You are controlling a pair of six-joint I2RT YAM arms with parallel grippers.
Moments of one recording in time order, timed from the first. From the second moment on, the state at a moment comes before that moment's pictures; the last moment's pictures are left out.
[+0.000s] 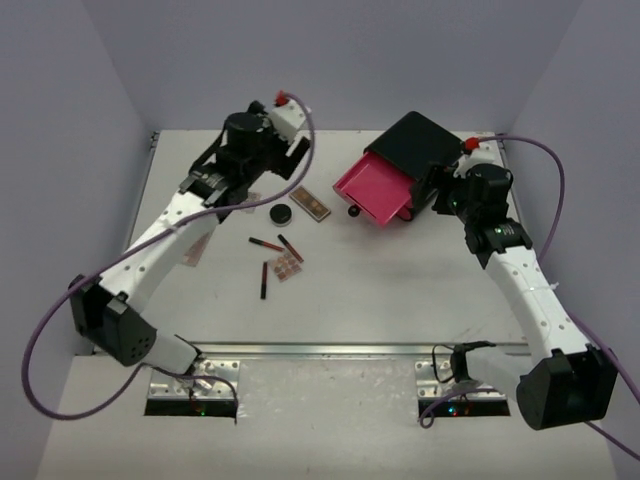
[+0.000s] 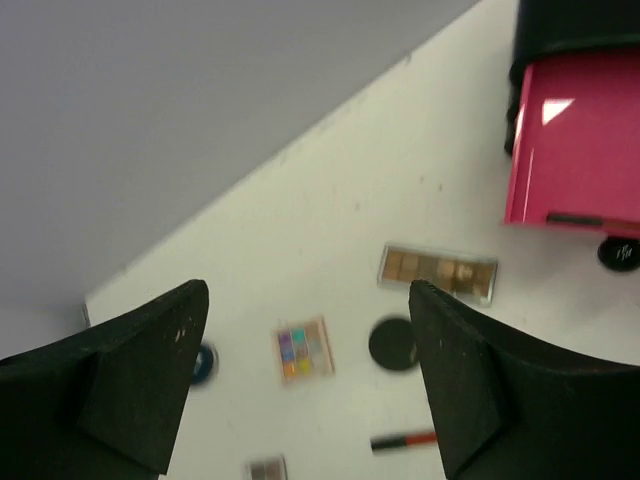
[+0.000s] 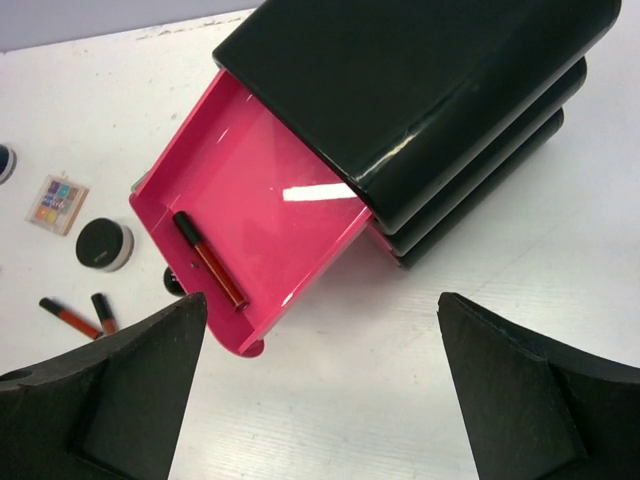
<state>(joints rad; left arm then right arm) -0.52 1.48 1.48 -0.32 -0.13 0.39 0.12 1.11 0.91 -0.19 -0.05 0.26</state>
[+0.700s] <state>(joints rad) -0.47 1.51 0.87 -0.49 -0.04 -0.03 0.12 1.11 0.87 -0.18 -0.09 0.28</state>
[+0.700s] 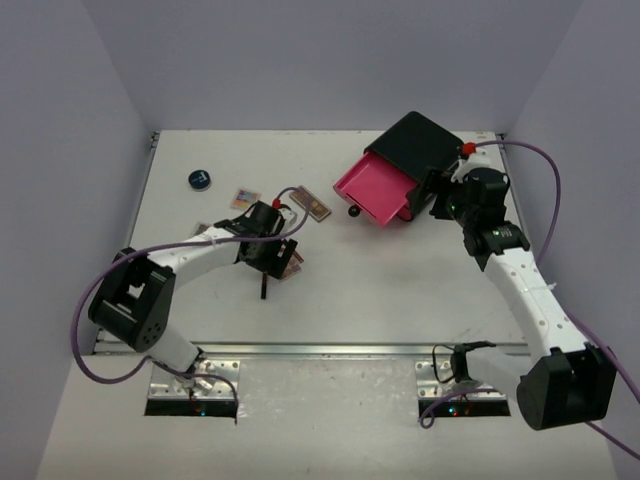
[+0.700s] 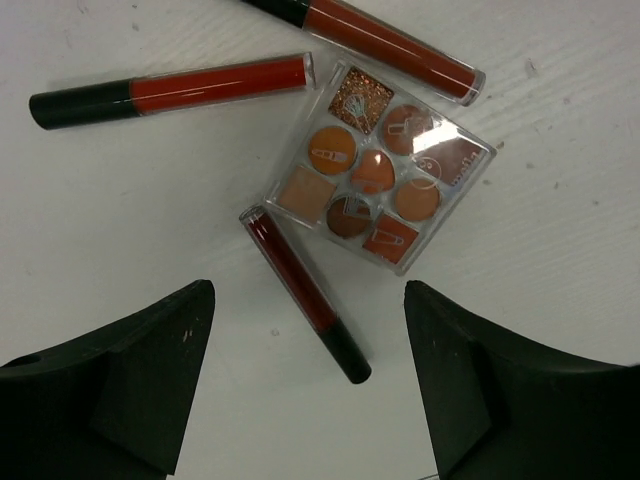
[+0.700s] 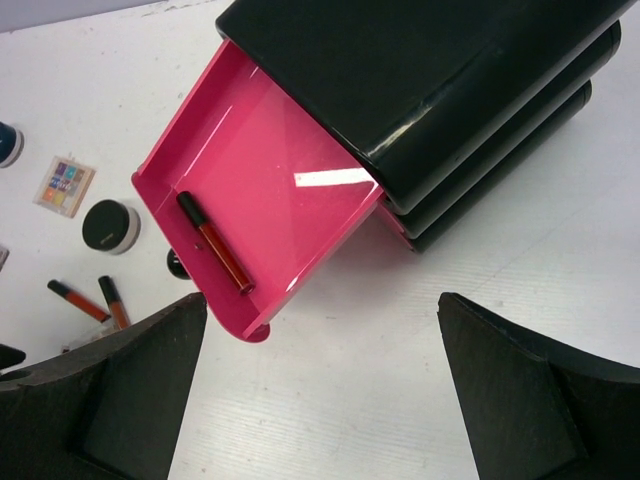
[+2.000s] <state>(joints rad) -0.23 1.66 0.90 -0.51 0.18 -0.20 0.12 1.09 0.87 -0.18 0.00 0.21</state>
